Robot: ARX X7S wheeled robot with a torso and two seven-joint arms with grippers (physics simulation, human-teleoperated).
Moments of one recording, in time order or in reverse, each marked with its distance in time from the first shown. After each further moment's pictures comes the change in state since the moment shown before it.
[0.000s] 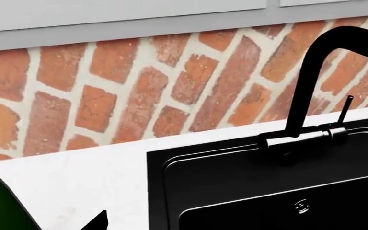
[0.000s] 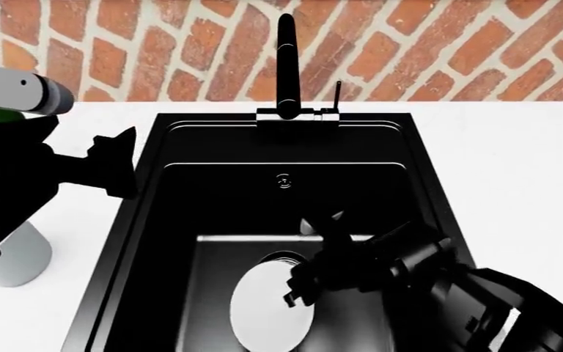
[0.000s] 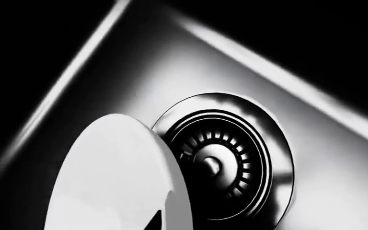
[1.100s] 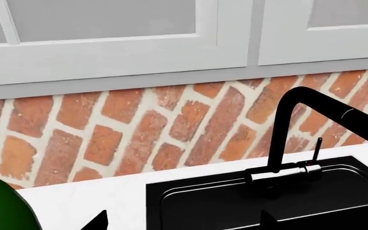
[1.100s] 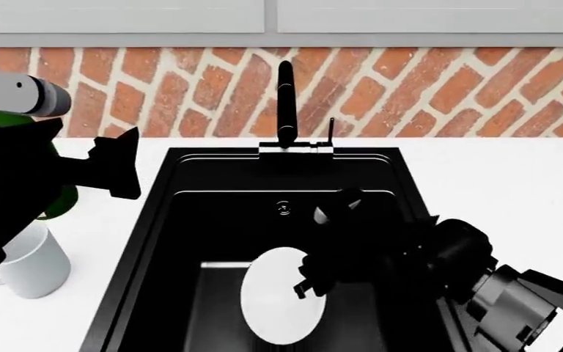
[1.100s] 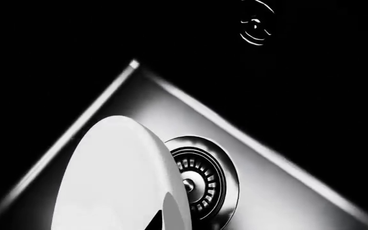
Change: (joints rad) left arm 0.042 0.004 -0.013 0.009 0.004 0.049 0.010; right arm -0.002 0.165 0.086 -0.295 0.085 0.073 0.210
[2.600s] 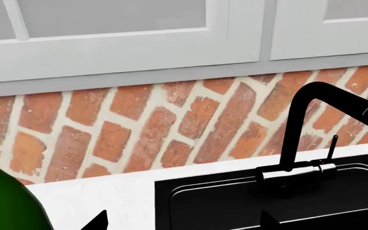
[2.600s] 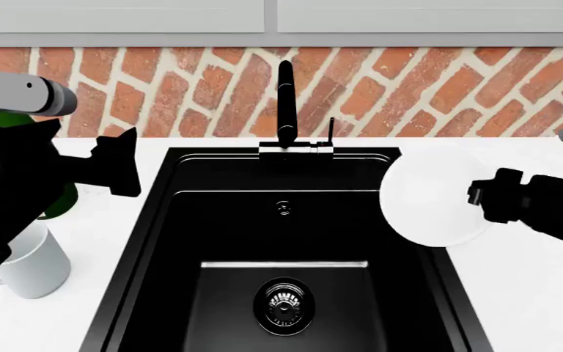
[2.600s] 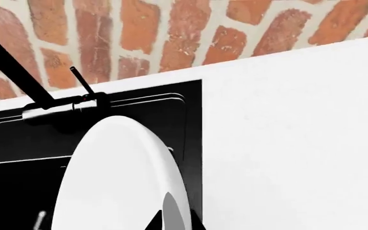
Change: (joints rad) left arm -0.011 0.000 0.040 -0.021 0.038 0.012 -0.006; right arm -0.037 0.774 0.452 -0.530 0.645 -0.026 0.583
